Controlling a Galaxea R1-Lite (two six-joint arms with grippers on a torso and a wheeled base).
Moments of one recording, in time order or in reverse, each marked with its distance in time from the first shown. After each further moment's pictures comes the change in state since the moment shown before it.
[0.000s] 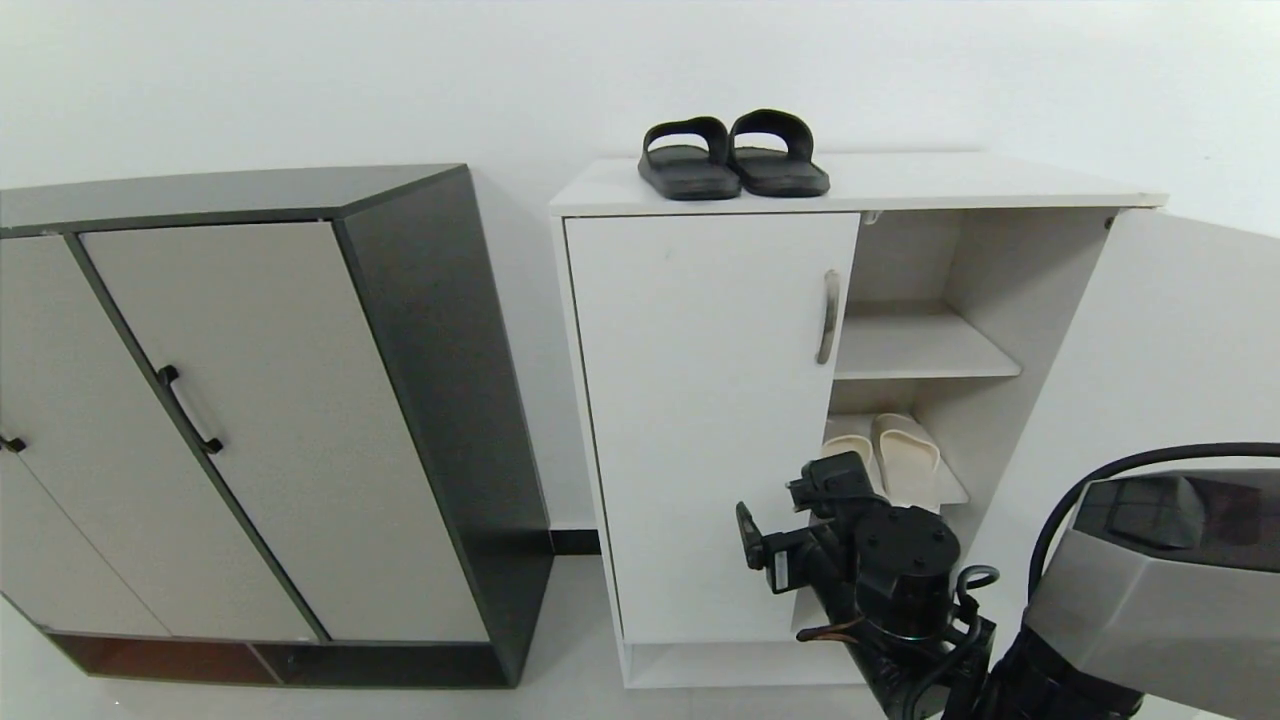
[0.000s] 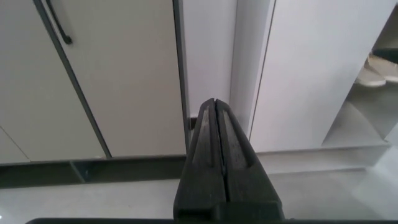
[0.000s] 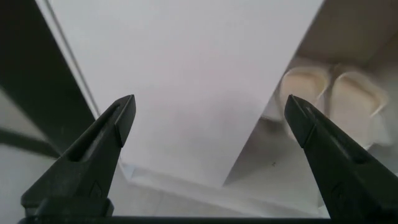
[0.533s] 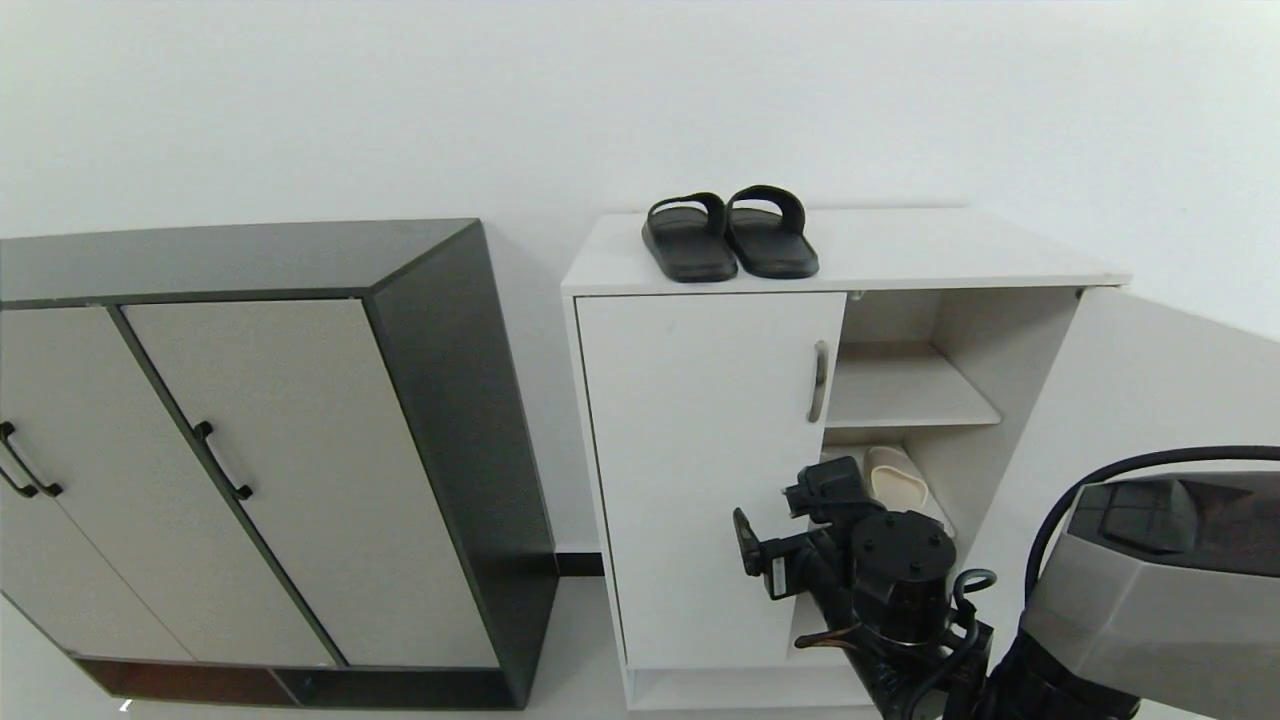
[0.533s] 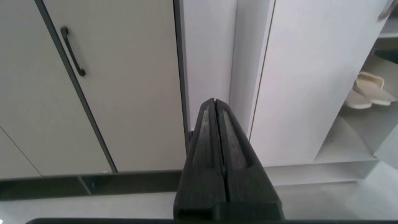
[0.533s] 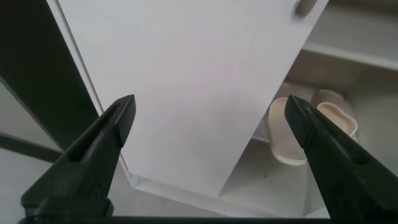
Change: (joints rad) left arm 0.000 0.000 0.000 0.000 0.000 0.000; right arm -0.002 0.002 0.004 0.002 0.000 -0.001
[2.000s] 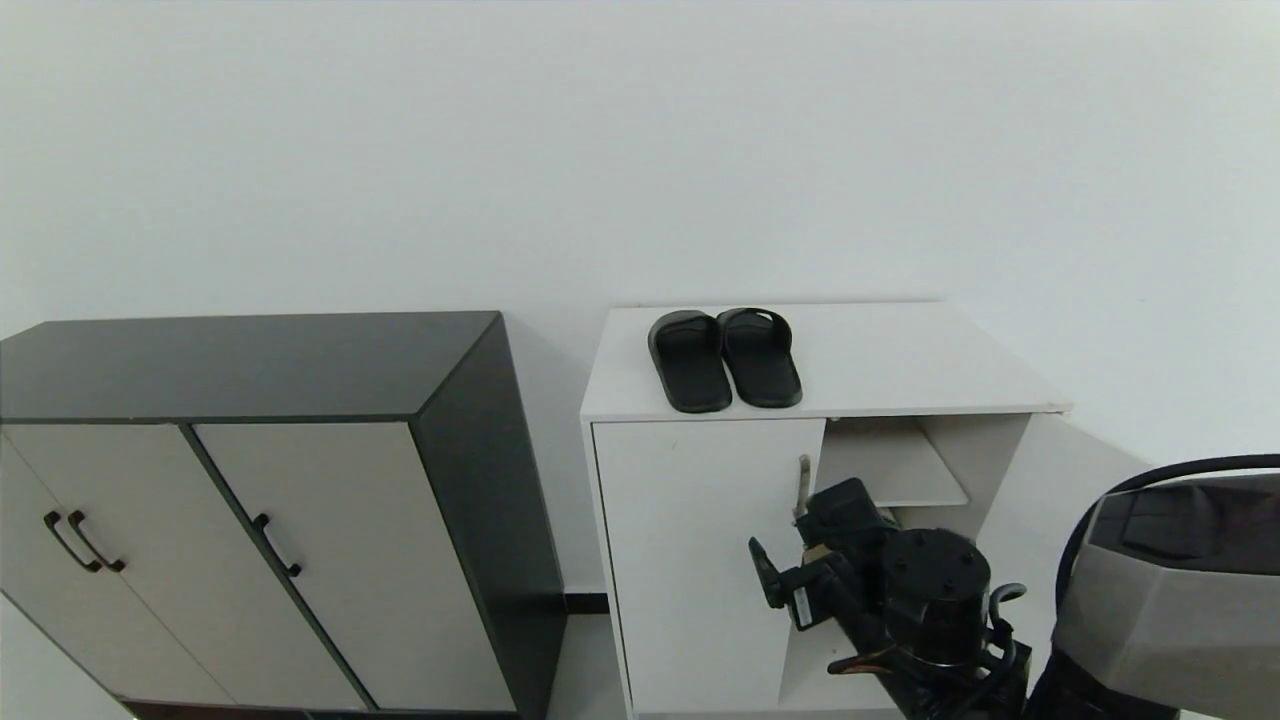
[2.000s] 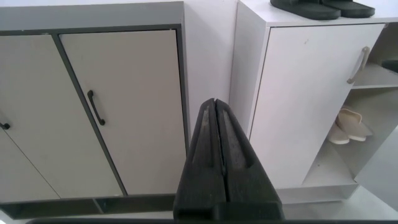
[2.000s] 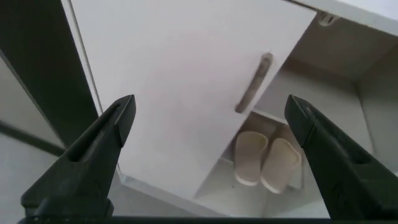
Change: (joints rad) left arm 0.000 0.002 0.000 0.000 0.001 -0.001; right arm -0.008 -0.036 0.111 -0.004 0.071 -0.103
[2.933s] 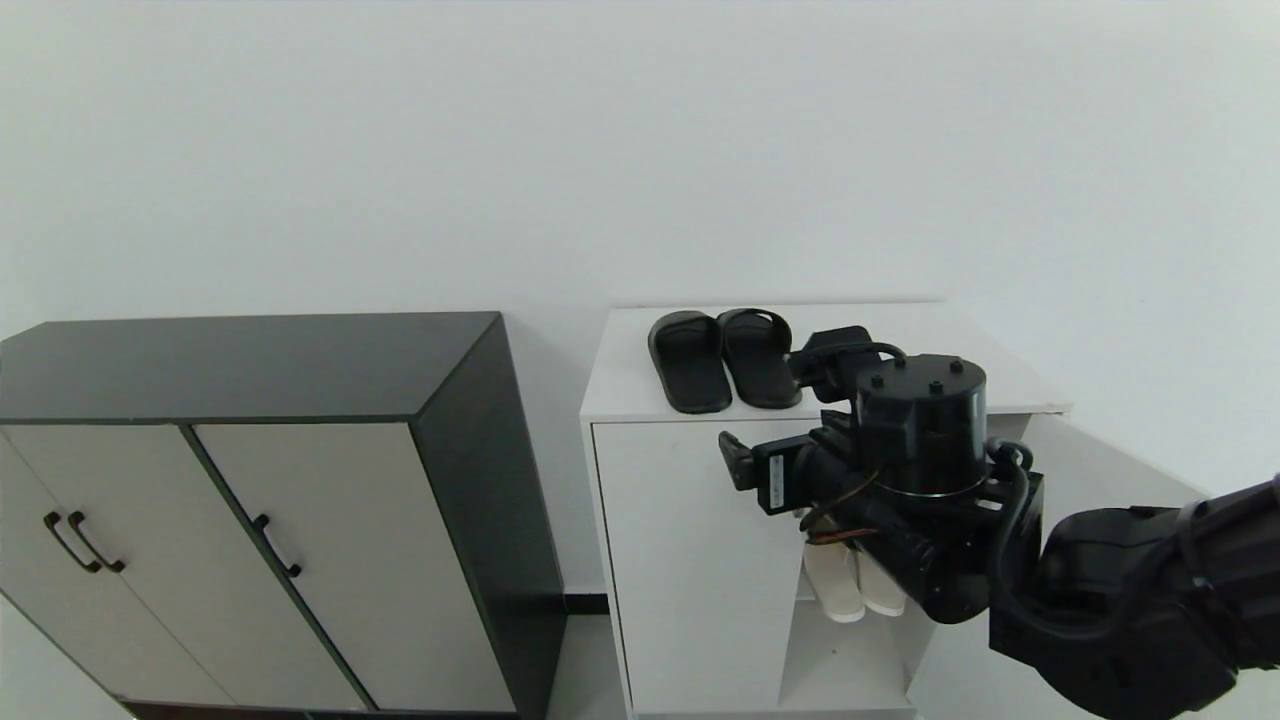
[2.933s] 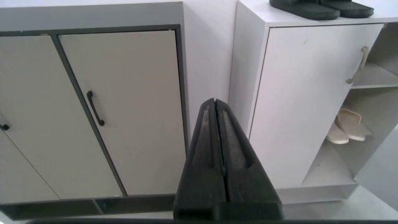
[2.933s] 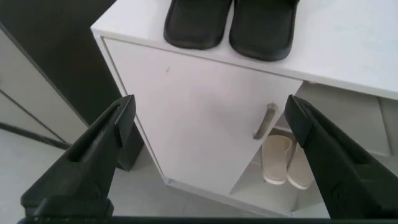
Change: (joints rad) left arm 0.000 0.000 0.000 0.000 -0.003 0.001; right arm 0.037 -0.291 -0.427 0.744 -0.025 0.230
